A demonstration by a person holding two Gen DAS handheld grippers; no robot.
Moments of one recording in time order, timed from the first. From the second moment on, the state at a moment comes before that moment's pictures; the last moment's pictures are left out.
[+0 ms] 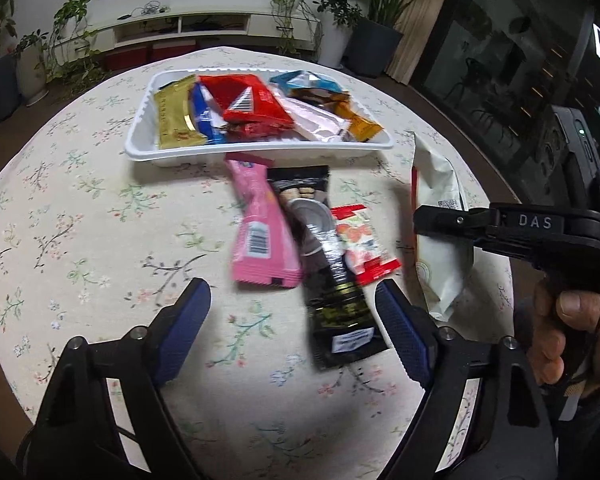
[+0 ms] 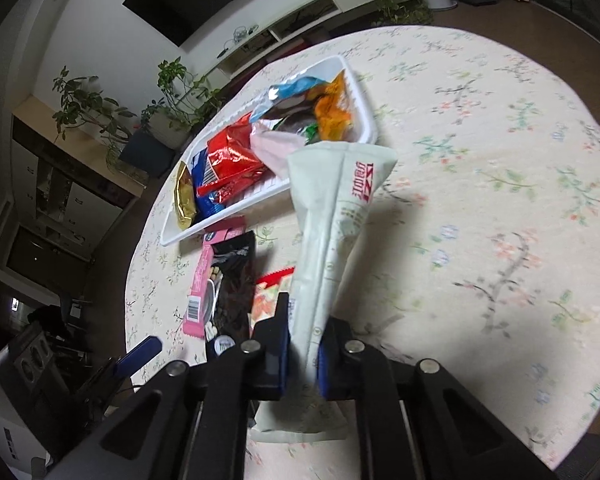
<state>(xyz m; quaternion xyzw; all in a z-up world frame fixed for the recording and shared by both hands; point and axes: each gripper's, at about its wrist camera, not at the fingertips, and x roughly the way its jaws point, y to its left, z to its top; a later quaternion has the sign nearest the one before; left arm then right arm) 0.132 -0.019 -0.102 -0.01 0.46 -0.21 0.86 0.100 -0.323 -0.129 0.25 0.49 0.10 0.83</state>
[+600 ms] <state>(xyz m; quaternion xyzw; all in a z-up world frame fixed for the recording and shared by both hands) 0.178 -0.071 -0.126 0.04 0.52 -0.21 0.83 0.071 -0.351 -0.129 0.25 0.48 0.10 0.83</state>
